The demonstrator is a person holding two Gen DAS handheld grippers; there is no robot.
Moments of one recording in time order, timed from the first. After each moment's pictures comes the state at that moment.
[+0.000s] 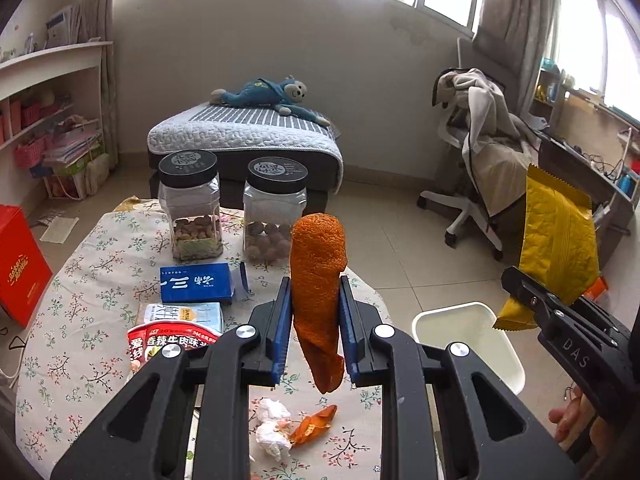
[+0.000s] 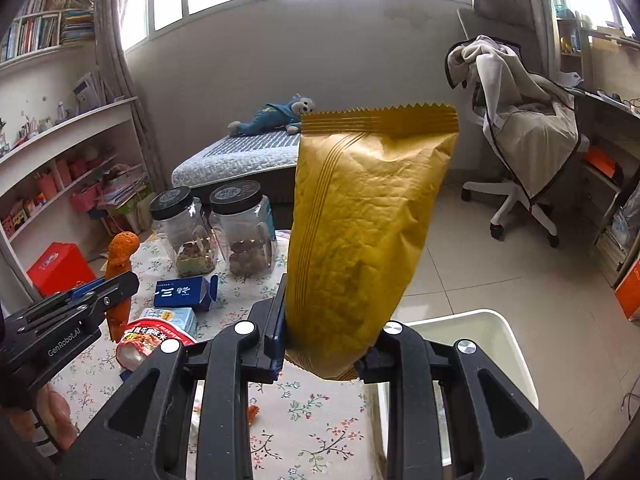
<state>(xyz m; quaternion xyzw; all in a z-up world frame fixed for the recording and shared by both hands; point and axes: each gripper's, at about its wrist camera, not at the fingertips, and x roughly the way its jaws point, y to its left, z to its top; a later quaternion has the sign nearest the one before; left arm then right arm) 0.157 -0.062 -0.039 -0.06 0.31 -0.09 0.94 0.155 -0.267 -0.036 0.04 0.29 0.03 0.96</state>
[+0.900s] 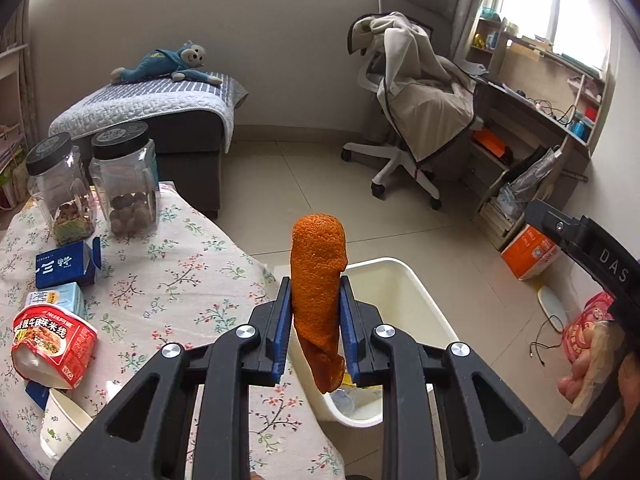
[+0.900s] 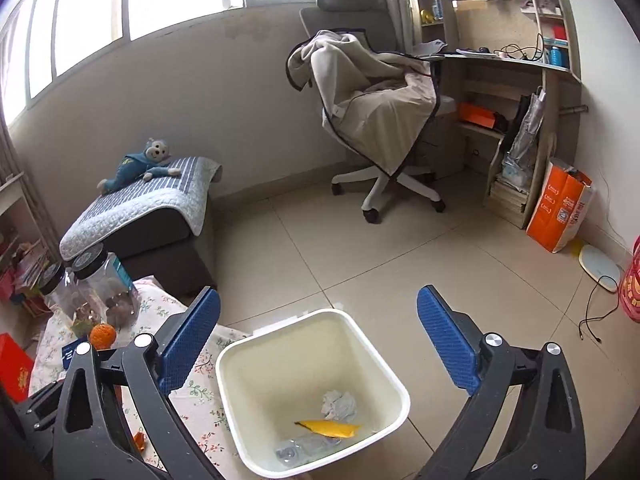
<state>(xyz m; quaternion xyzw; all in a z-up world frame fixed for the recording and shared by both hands) 0.166 -0.221 -0.067 -0.04 0.37 -0.21 0.91 0.121 -0.417 -0.032 0.12 0.25 -0.19 0.94</state>
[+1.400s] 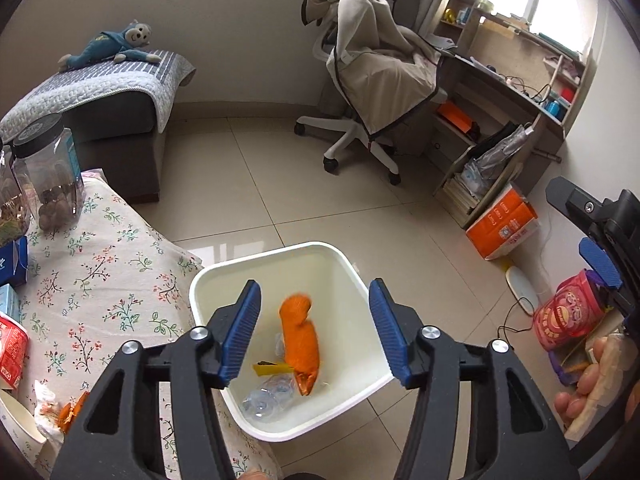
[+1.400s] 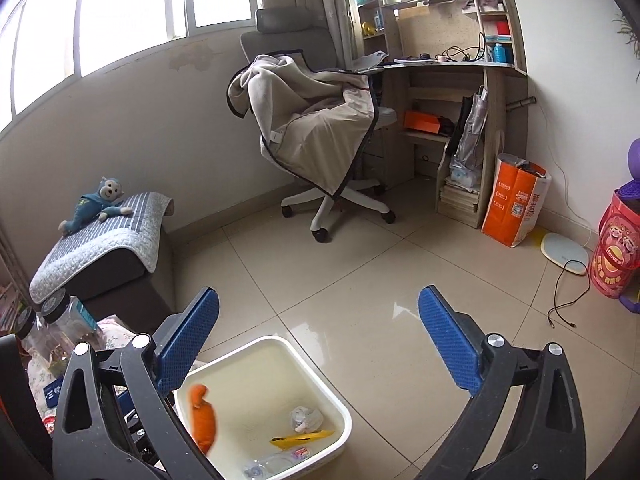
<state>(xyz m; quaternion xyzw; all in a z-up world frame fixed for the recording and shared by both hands) 0.174 -0.302 -0.074 -0.04 0.40 -0.27 0.88 0.094 -0.457 -0.021 0.13 0.22 -0.27 0.93</state>
